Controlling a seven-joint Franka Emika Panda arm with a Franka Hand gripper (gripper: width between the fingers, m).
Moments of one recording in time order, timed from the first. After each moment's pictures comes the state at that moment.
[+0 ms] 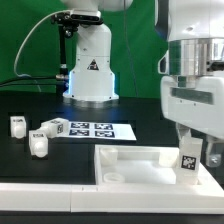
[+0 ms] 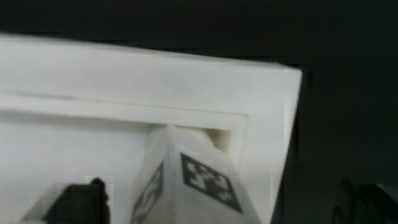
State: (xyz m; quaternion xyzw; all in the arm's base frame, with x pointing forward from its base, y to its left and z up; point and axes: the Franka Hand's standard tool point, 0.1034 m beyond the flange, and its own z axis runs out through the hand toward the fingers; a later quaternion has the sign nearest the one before) arm 0.646 0.124 0.068 -0.77 0.63 -0.03 0.07
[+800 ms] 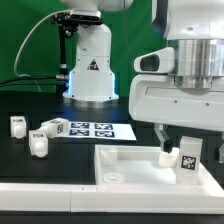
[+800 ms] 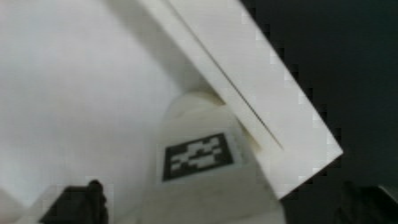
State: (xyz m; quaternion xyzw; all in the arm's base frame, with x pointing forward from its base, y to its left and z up) arm 0.641 0.113 0.068 -0.95 0.32 -0.04 0.04
